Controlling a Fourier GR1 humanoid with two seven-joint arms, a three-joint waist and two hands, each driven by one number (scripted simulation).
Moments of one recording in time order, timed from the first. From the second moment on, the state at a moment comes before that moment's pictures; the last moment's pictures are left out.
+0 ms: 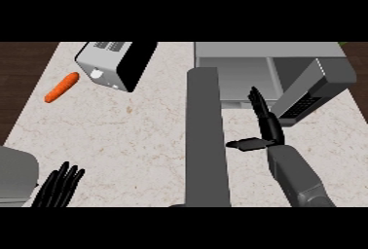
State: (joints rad) left arm 0.50 0.04 0.04 -1.93 0.11 -0.50 -0.35; right arm -0.67 -0.11 -0.22 -0.22 0.11 0.05 -1.02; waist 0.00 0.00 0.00
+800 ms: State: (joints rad) left arm 0.28 0.01 -0.19 -1.82 -0.13 -0.38 -0.25; right arm -0.28 -0.19 -0.18 -0.67 -0.02 0.25 -0.94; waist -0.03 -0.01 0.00
